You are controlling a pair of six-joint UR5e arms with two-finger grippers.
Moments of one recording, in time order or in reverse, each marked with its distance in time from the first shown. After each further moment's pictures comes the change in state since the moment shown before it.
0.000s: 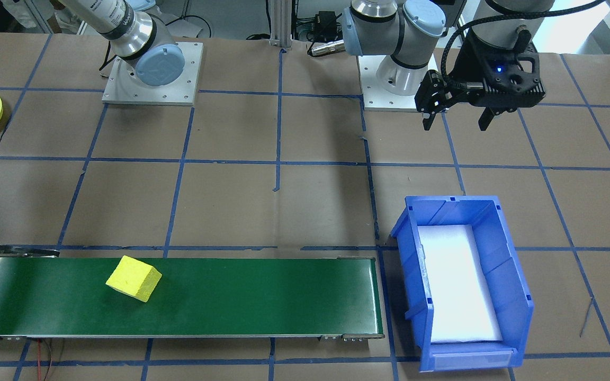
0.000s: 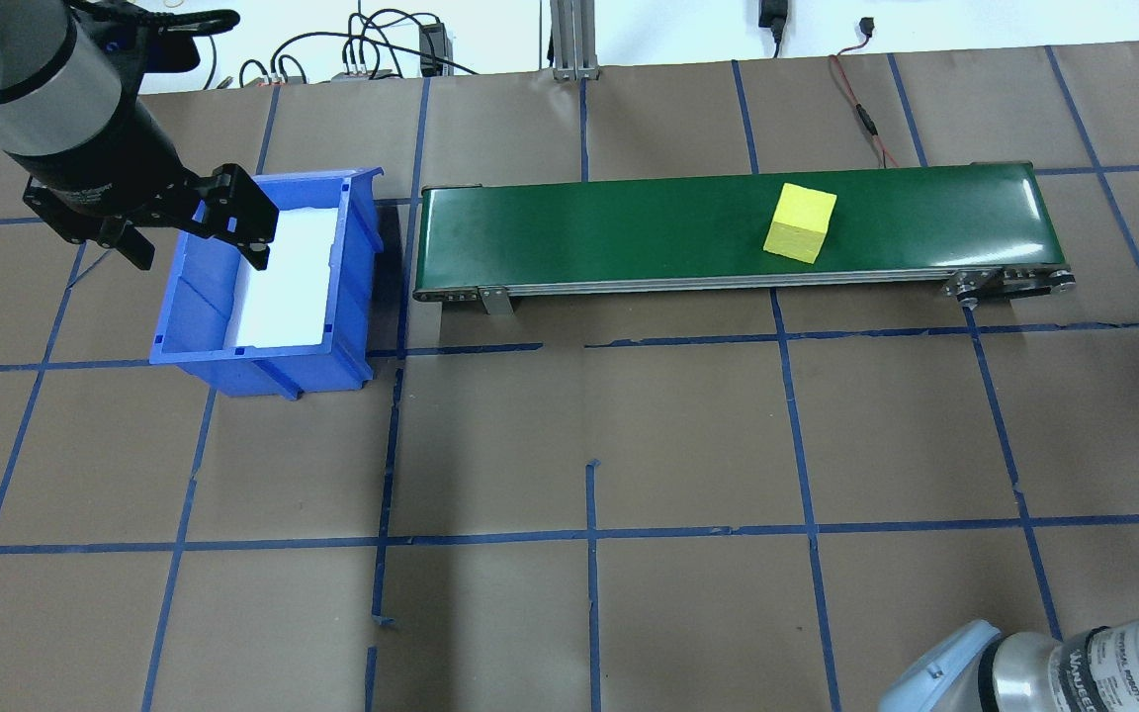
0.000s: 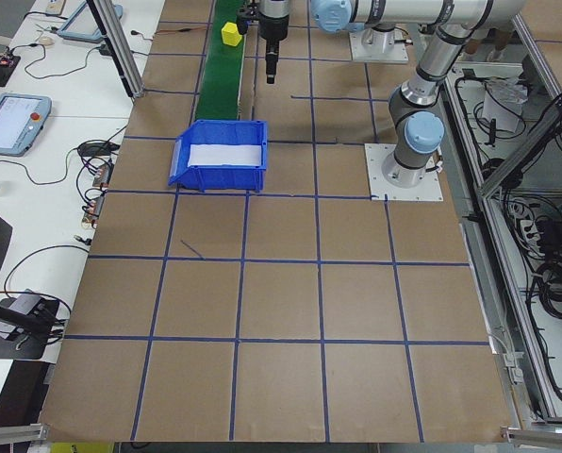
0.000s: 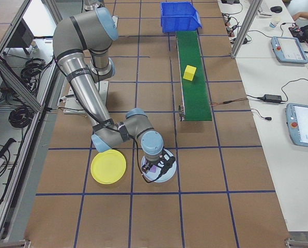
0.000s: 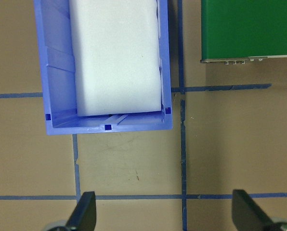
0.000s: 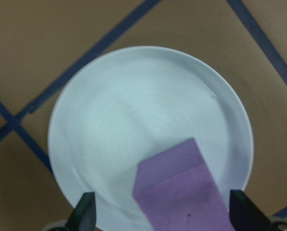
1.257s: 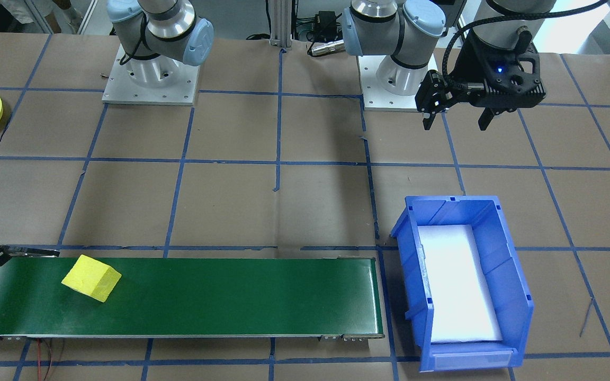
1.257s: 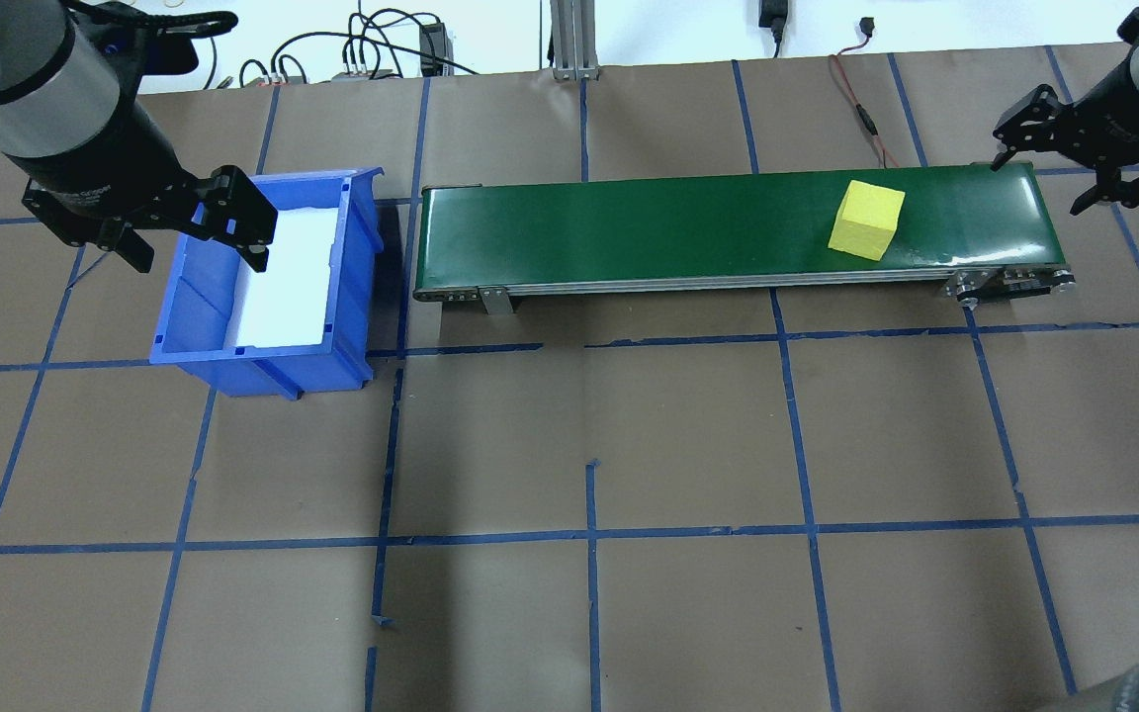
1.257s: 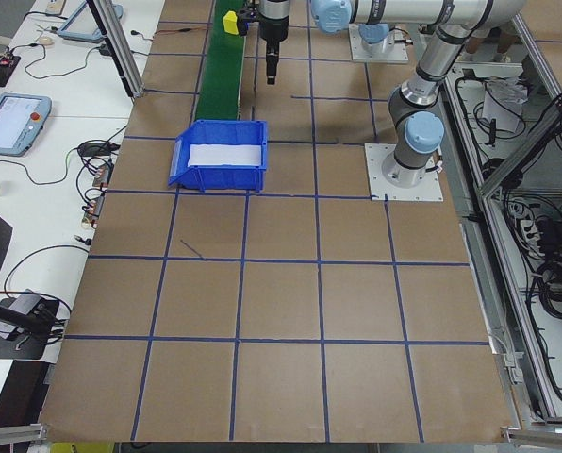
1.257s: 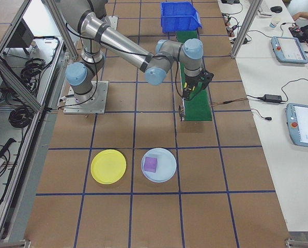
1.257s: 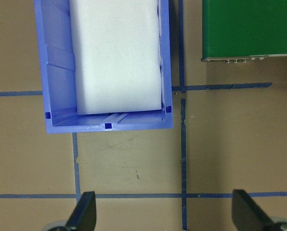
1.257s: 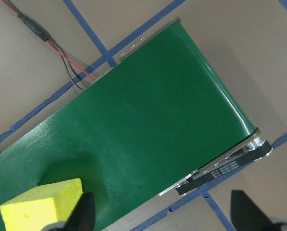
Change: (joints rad) left arm 0.004 0.000 -0.002 -0.006 -0.004 0.000; right arm 0.600 -0.151 0.002 0.001 0.032 0.592
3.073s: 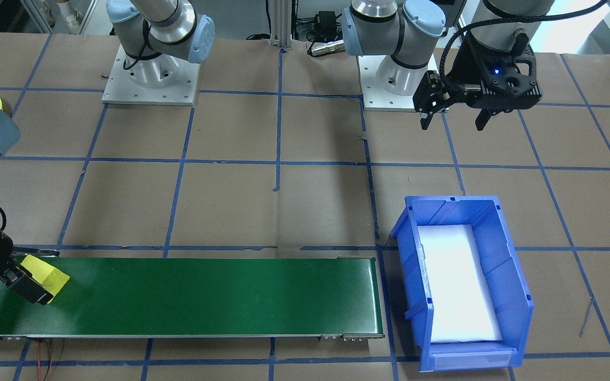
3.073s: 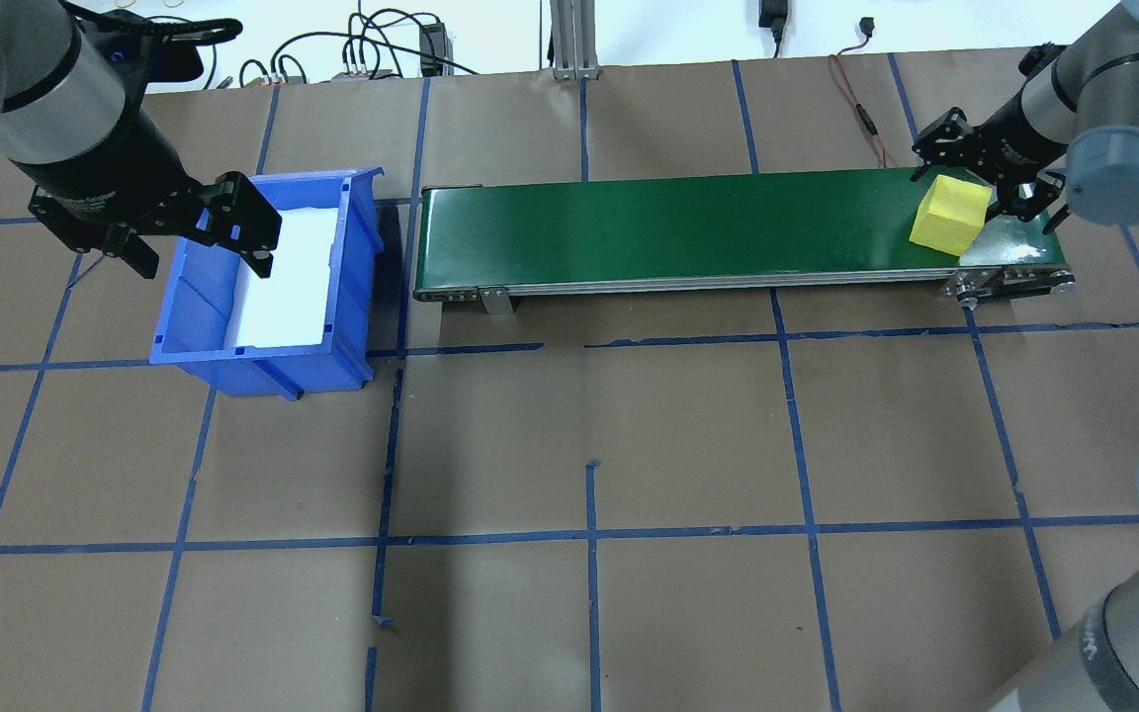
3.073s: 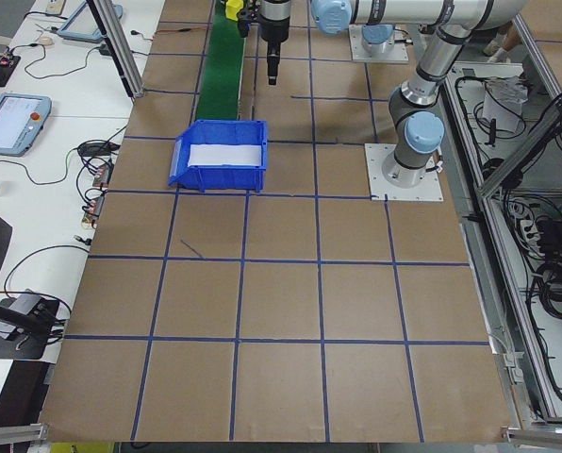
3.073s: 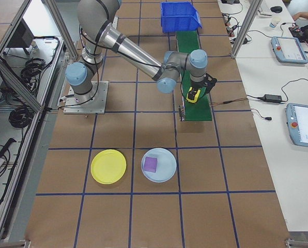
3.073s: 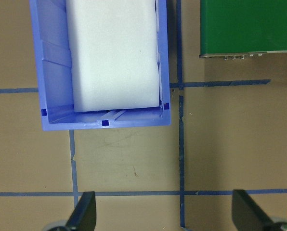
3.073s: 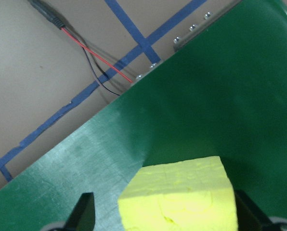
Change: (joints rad) left arm -0.001 0.002 -0.009 -0.002 -0.006 0.000; right arm 0.064 0.162 0.001 -0.156 0.040 0.092
